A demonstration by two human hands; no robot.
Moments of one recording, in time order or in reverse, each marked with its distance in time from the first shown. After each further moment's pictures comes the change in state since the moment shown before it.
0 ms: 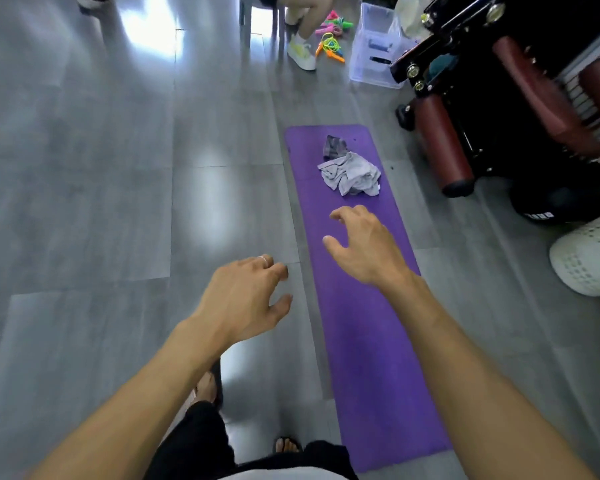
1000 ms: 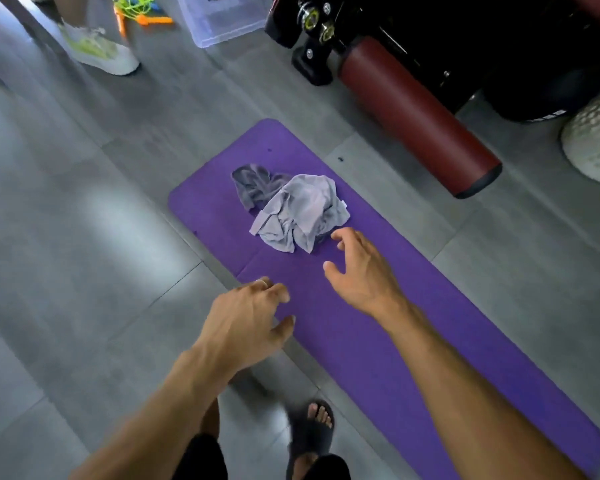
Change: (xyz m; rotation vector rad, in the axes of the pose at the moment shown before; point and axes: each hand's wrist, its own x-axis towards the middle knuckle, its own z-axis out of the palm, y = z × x) left_hand 0.739 -0.155 0.145 -0.002 -0.449 0.434; right_hand 0.573 0.306 0.085 0.321 0.084 0.661
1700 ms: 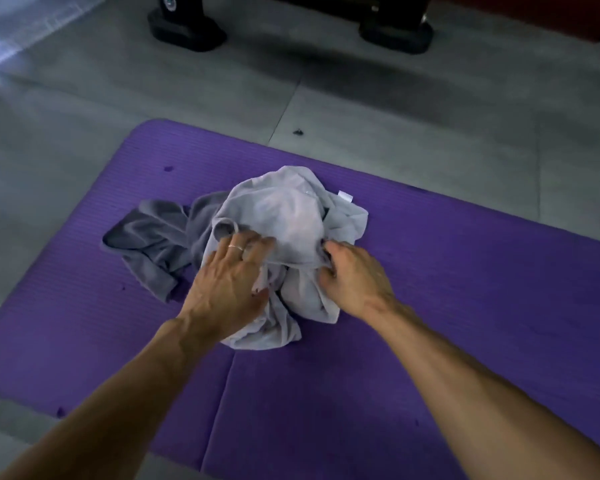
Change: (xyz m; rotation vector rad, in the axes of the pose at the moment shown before) left_hand 0.438 -0.231 0.292 0.173 0.165 0.451; right_hand 0.336 0.233 0.332 0.003 0.337 0.249
